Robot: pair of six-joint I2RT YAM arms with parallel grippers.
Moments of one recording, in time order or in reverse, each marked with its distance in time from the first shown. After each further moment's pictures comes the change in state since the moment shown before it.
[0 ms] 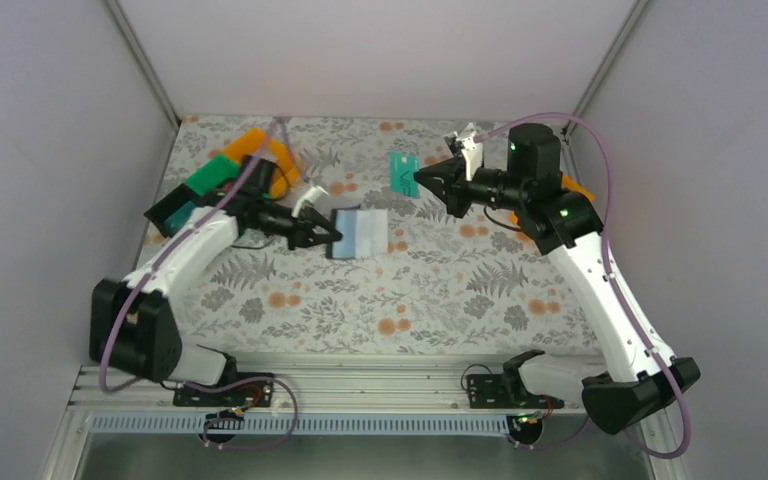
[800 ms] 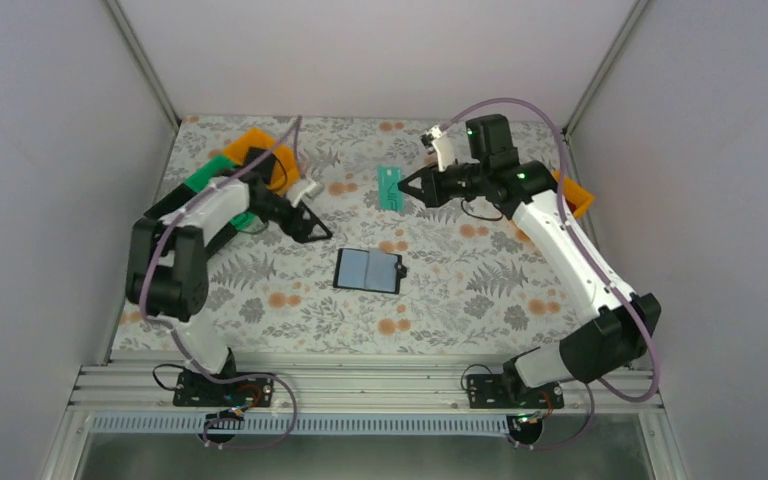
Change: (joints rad) left arm 0.035 0.445 0.093 -0.044 -0.303 0.171; right arm 0.007 0.233 0.076 -0.123 -0.029 0.122
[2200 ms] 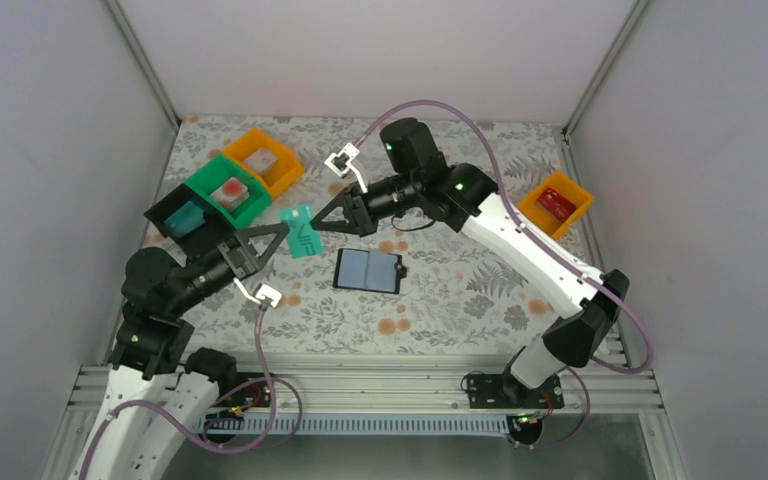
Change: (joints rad) left arm -0.069 -1.374 -0.464 0.520 -0.179 1.566; right arm 0.409 0.155 0.222 0.064 -0.186 0.217
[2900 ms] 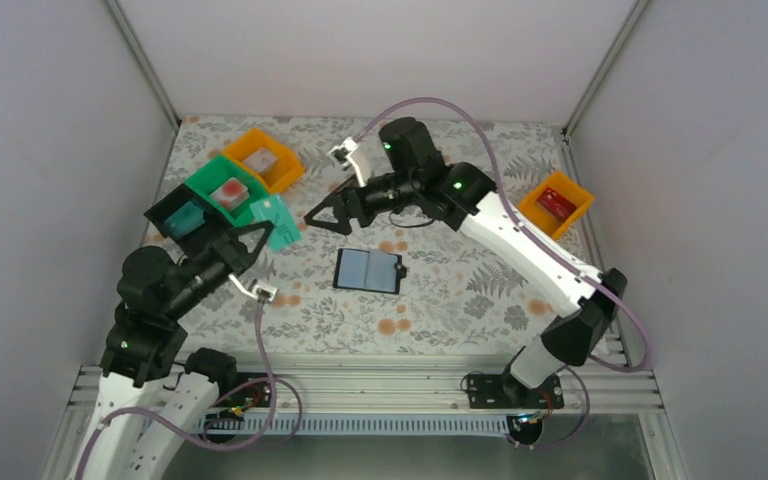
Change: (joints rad) left arm -0.001 -0.011 0.048 -0.167 -0.122 0.021; right arm 0.014 0.040 0.044 -0.006 0.149 0.007
